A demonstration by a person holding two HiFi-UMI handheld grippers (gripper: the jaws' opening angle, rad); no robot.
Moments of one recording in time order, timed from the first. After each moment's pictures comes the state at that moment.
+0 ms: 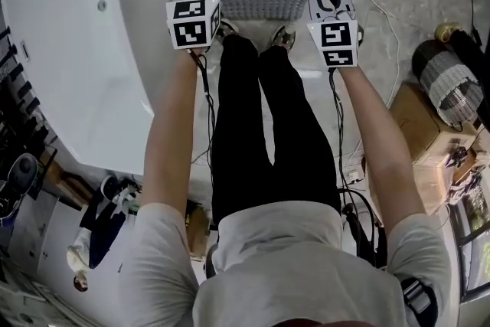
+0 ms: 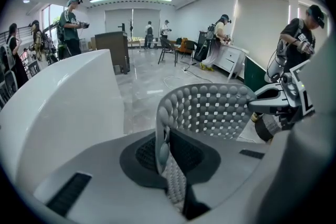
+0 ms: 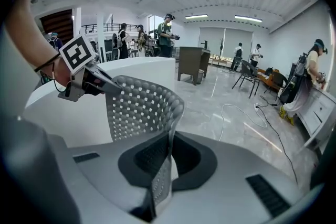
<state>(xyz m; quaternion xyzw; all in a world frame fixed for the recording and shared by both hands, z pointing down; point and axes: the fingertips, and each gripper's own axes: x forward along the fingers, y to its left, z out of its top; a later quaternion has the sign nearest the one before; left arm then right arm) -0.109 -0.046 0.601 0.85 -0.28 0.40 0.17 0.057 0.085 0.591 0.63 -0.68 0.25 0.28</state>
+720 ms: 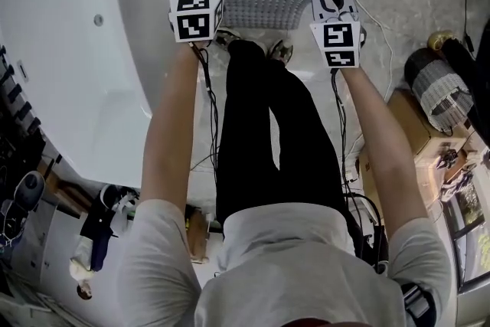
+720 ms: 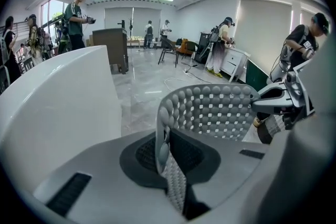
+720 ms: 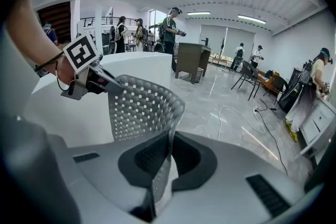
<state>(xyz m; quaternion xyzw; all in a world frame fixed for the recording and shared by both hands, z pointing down) -0.078 -0.126 0.623 0.86 -0.27 0.39 0.18 0.084 0.012 0.599 0.63 -0.67 0.24 0.31</state>
